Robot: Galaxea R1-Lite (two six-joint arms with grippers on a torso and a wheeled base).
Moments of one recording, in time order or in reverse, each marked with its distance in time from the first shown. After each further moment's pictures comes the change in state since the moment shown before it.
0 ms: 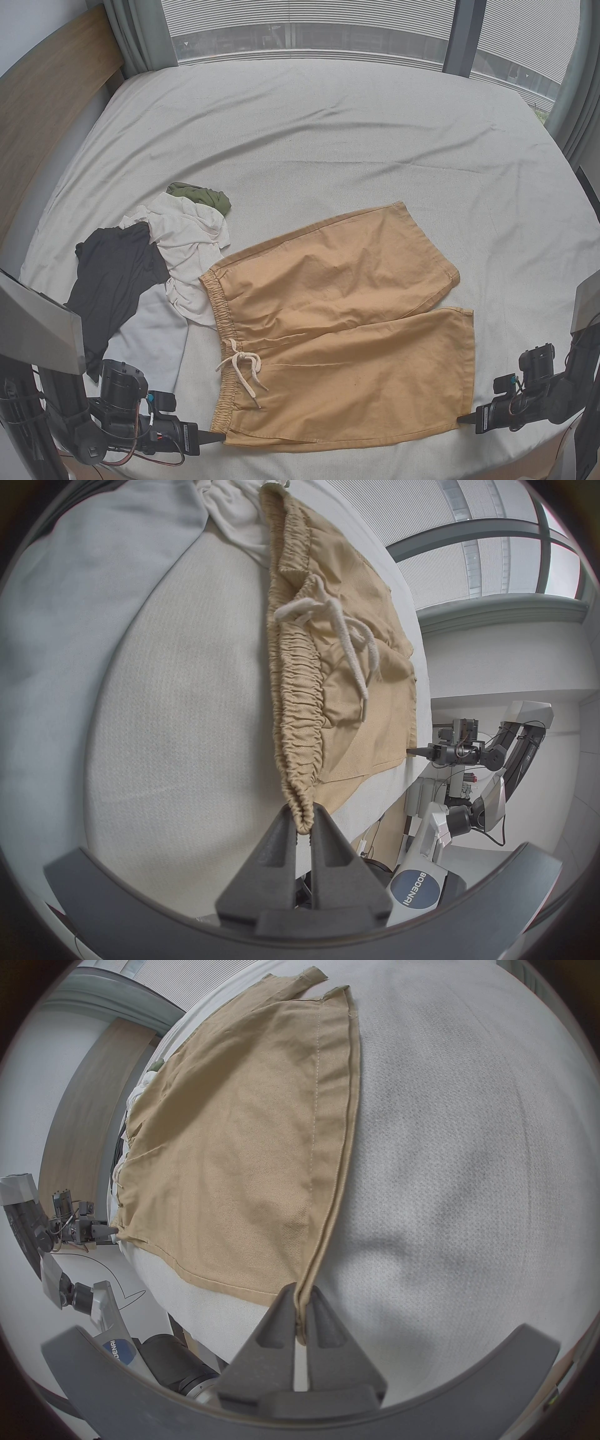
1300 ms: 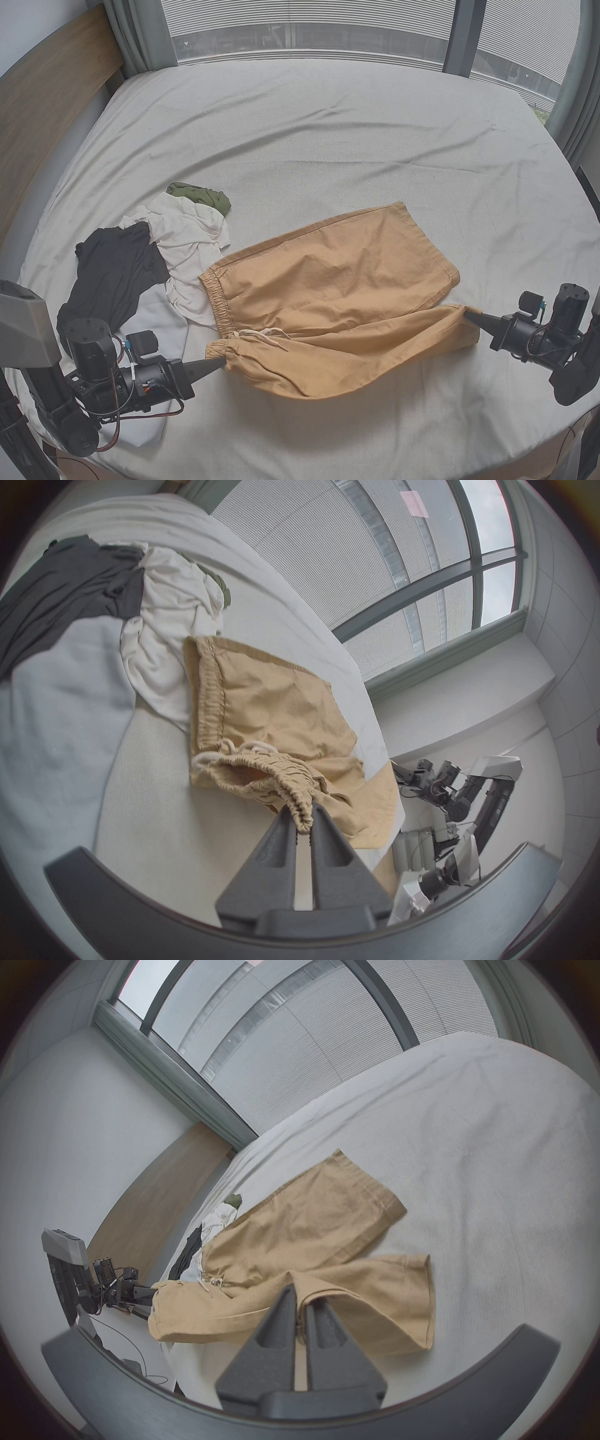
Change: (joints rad) left arm 0.003 -0.151 -0.090 -0.314 0.069 -0.188; right arm -0.007 -0.177 -0.172 -0.472 0.158 0.318
